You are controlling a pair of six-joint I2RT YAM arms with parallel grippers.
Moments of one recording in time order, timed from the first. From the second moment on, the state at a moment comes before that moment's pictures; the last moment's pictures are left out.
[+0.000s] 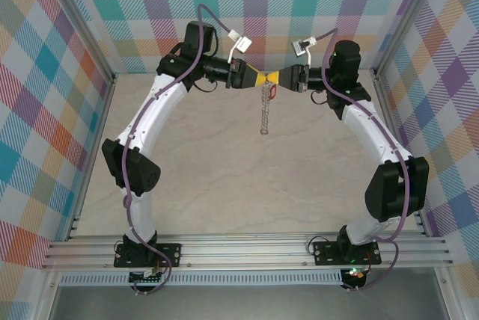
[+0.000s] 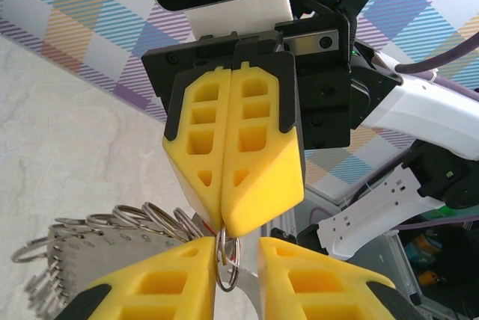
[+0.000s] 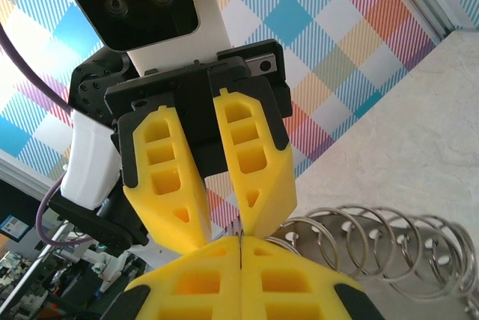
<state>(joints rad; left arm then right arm) -0.45 1.98 2.22 -0.76 1.14 -0.09 0.20 1.61 1.45 0.11 -1.29 0.73</state>
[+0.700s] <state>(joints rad) -0.46 1.98 2.22 -0.76 1.09 -0.08 0.19 1.62 1.43 0.13 -1.27 0.73</state>
